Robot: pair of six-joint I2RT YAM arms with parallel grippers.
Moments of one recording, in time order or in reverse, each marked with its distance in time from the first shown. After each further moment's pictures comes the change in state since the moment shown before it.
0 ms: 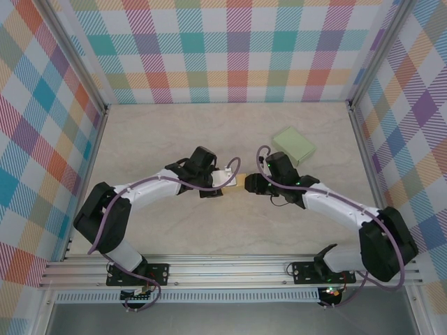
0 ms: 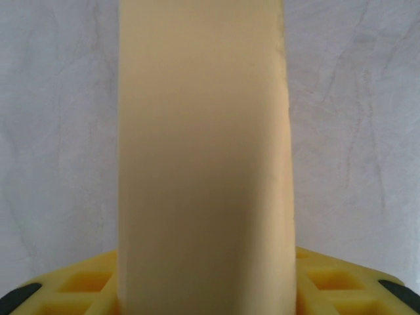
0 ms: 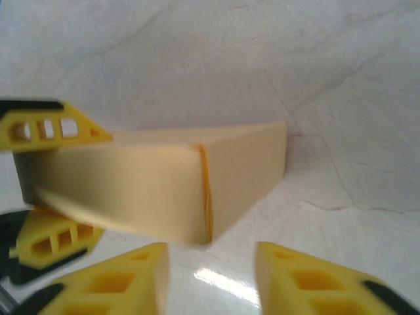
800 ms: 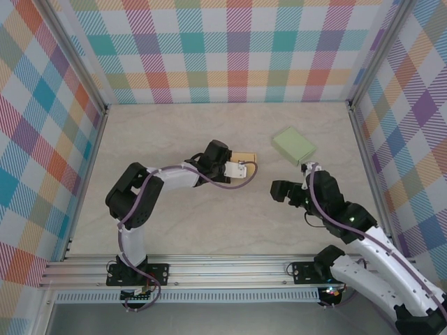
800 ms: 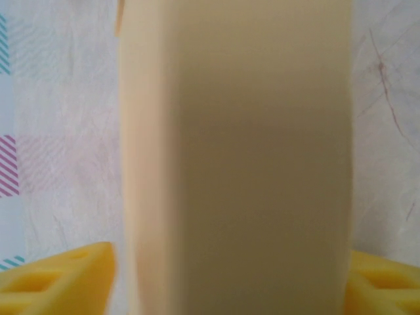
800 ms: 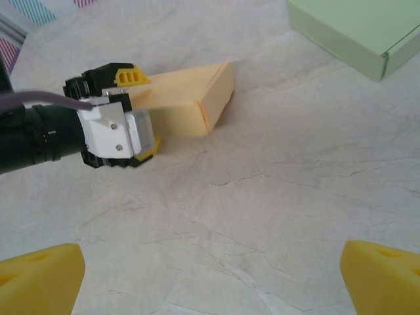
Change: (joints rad) left arm 0.017 0.306 0.143 0.329 -0.164 0.310; right arm 0.003 -0.619 -0.010 -0.452 0.319 0.027
